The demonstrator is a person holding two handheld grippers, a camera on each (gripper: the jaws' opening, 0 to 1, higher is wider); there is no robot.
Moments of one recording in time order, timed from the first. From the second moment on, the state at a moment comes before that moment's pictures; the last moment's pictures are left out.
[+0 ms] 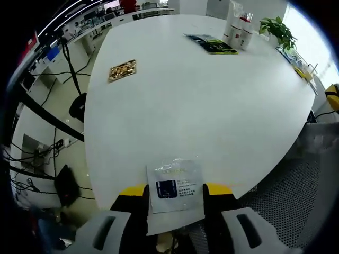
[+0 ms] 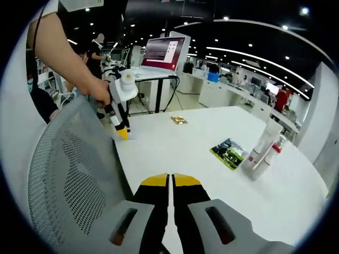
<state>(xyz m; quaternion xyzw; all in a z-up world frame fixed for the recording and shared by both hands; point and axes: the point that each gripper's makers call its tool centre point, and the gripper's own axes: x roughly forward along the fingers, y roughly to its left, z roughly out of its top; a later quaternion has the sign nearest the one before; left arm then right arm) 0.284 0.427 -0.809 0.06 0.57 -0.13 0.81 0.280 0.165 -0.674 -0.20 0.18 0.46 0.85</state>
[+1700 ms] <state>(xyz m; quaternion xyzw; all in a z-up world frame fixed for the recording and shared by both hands) 0.276 0.205 -0.685 -0.13 0.32 -0.36 0.87 0.289 0.178 -0.650 0.13 0.26 0.48 0.83</state>
